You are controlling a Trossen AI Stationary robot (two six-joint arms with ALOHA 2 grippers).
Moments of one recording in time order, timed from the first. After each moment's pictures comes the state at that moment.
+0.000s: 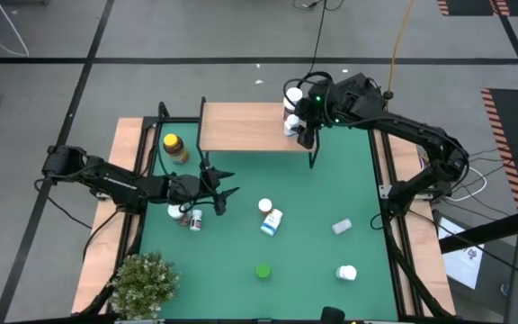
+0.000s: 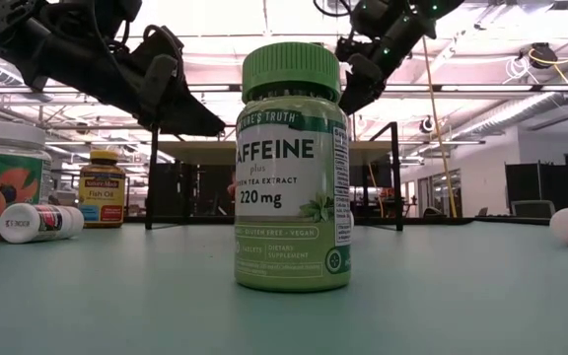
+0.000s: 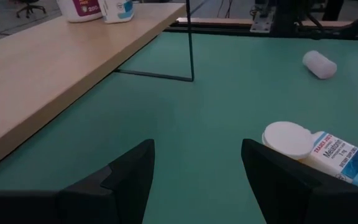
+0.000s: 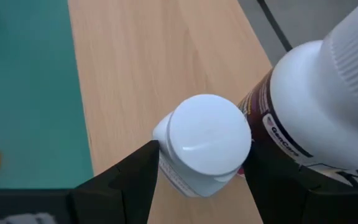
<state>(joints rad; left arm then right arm) -0.07 1.28 0.41 0.52 -0.42 -0.06 -0.59 1.50 1.30 -0.59 -0.10 -0.30</state>
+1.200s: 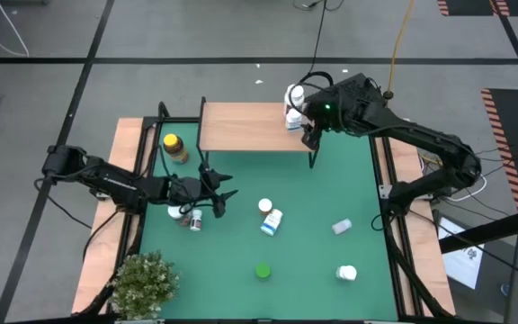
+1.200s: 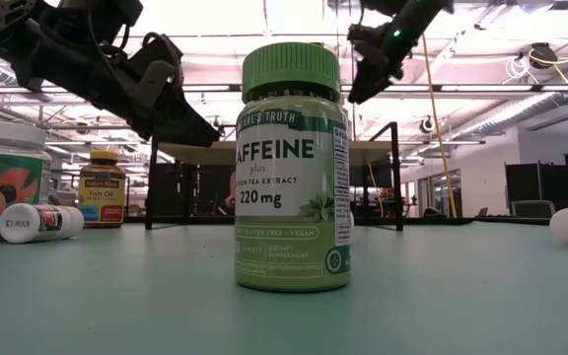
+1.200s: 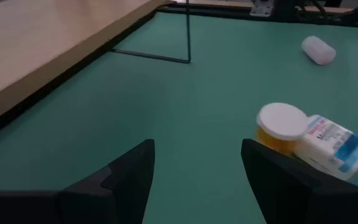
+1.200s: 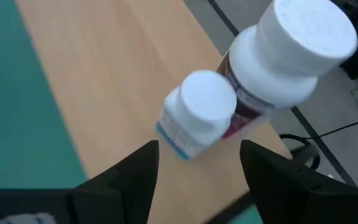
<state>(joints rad) -0.09 1.28 0.41 0.45 -0.42 -0.13 -0.50 1.37 1.28 -0.67 0.16 -0.13</state>
